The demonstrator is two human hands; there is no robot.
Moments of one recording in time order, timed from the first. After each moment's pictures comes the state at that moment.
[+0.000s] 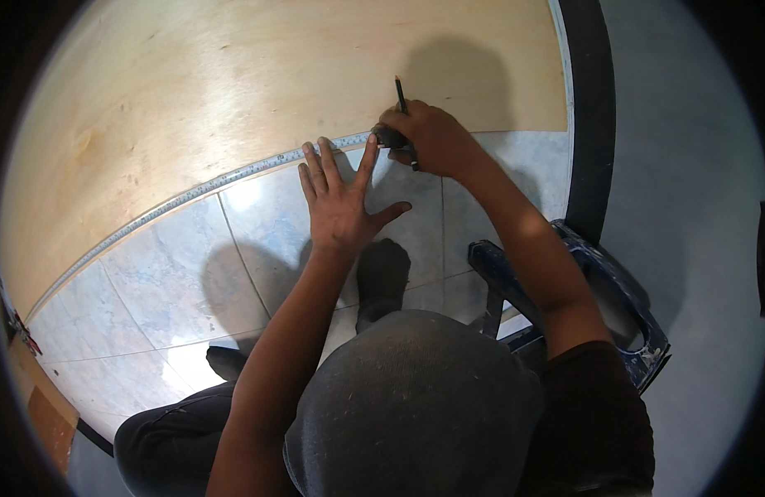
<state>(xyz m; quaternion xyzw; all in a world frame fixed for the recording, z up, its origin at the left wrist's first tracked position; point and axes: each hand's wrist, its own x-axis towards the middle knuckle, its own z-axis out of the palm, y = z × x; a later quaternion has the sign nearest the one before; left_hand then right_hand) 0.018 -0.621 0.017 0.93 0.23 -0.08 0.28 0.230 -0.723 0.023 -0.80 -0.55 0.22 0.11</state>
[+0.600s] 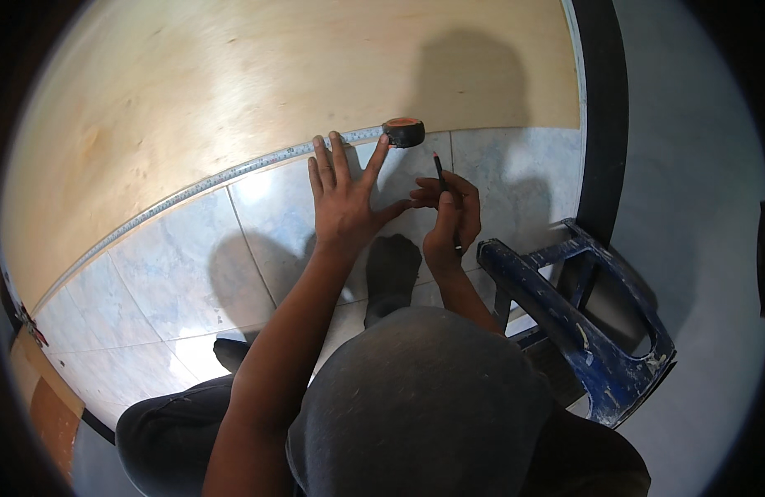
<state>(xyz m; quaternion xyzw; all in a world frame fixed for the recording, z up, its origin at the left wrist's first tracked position) 0.008 -0.619 0.006 0.94 0.20 -0.03 0.29 0.069 -0.772 0.030 -0.75 -0.07 0.09 0.65</state>
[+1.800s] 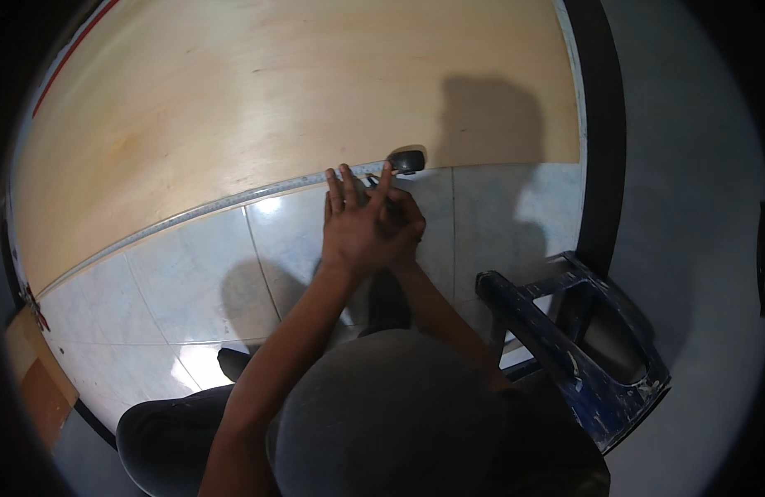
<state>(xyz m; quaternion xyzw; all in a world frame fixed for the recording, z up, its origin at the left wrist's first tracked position) 0.022 -0.609 0.041 0.92 0.22 -0.12 0.30 0.050 -0.724 -0.090 -0.59 -0.07 0.17 0.78</state>
